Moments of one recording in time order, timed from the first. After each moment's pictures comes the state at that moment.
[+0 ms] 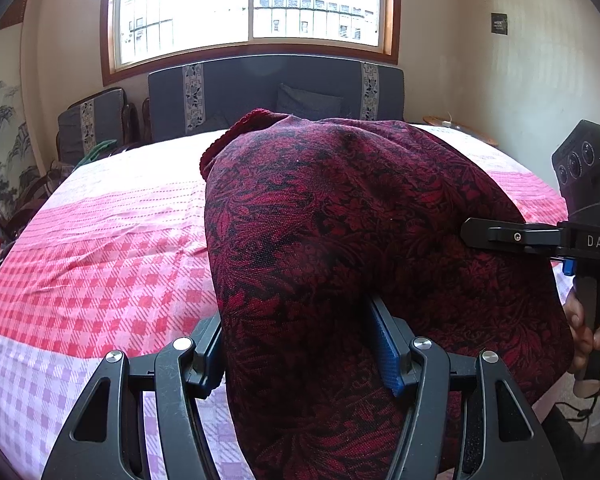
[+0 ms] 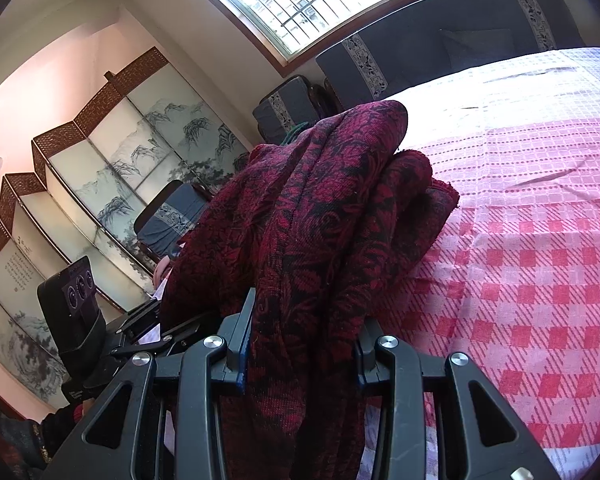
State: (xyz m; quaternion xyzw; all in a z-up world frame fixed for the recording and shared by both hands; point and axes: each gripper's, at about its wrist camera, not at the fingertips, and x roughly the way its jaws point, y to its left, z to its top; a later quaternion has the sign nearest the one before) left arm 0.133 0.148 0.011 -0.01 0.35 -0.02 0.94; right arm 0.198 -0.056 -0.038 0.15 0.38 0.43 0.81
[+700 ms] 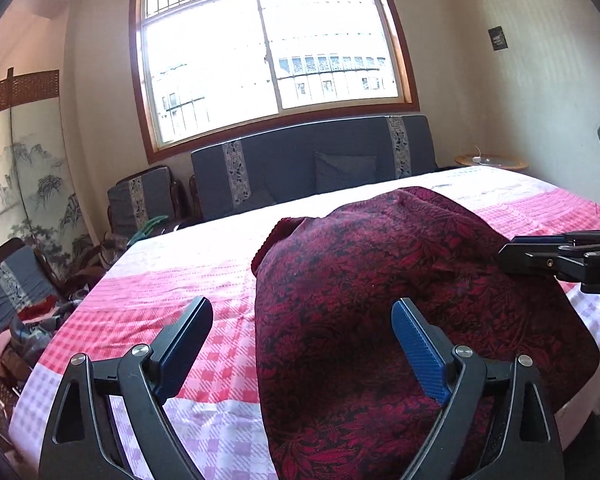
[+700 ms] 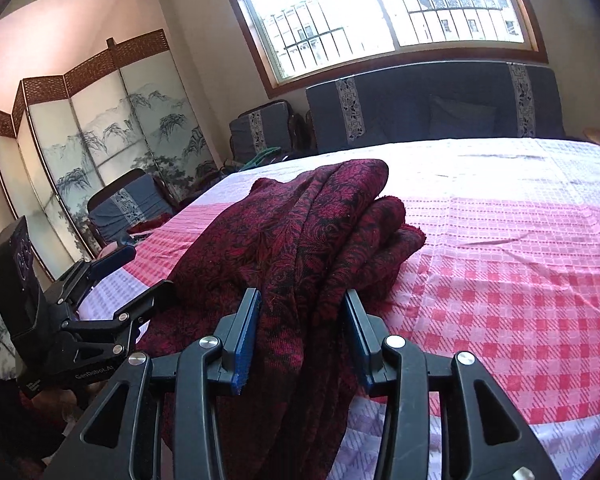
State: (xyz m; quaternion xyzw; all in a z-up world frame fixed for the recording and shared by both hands) left arm 0.088 0.121 0.049 0.07 0.22 0.07 0.97; right arm 0.130 -0.051 0.001 0.03 0.29 0.35 0.89
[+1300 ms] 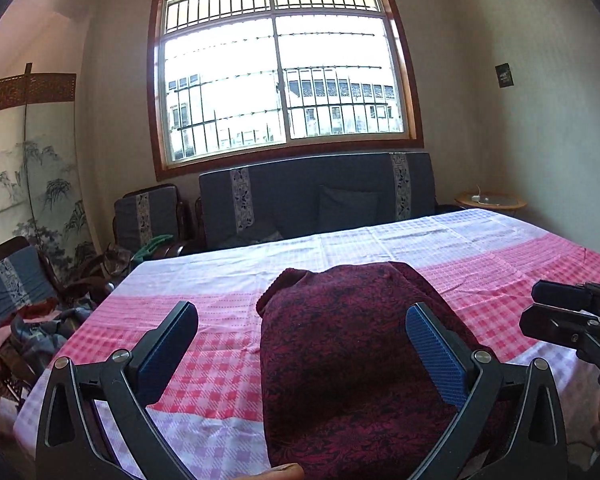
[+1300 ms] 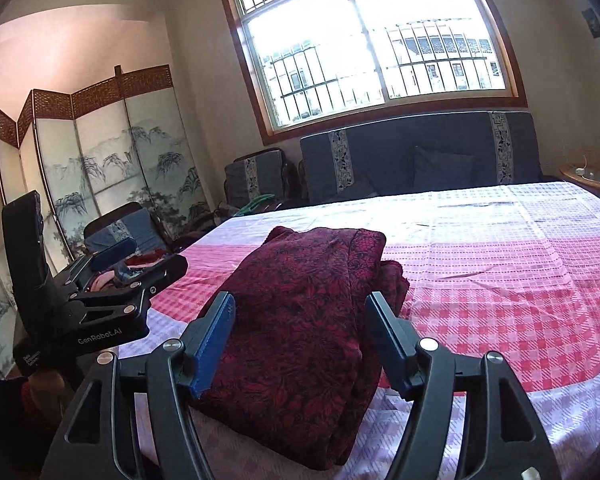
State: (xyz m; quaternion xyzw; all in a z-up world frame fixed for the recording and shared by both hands) left arm 0.054 0.112 0.109 0.04 0.17 0.07 0.98; right arm 0.063 -0.071 0.043 0.04 0.21 0.33 0.92
